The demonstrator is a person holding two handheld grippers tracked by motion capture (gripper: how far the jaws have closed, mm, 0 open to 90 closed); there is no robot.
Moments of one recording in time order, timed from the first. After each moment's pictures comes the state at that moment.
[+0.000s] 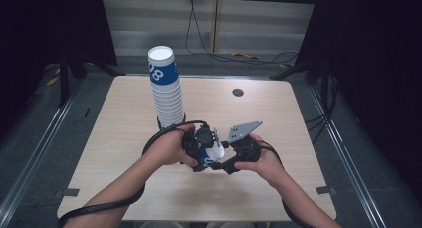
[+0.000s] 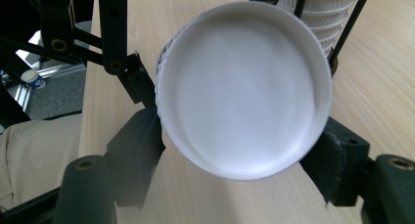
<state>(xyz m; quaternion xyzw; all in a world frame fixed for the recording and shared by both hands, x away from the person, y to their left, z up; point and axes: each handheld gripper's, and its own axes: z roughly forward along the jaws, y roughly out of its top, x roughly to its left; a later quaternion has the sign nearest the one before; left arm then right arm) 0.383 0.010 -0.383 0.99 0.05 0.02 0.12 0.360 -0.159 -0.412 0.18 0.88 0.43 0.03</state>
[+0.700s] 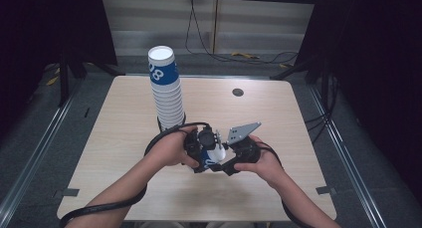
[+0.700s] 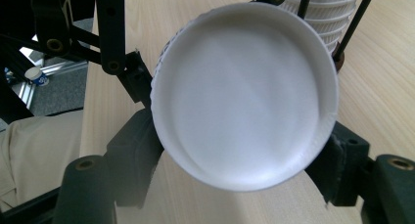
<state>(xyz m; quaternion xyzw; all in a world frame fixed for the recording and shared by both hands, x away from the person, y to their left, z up) 0.382 0.005 -0.385 0.99 0.03 0.02 0.11 0.360 -0.159 -0.417 0.17 0.89 0.43 0.02</state>
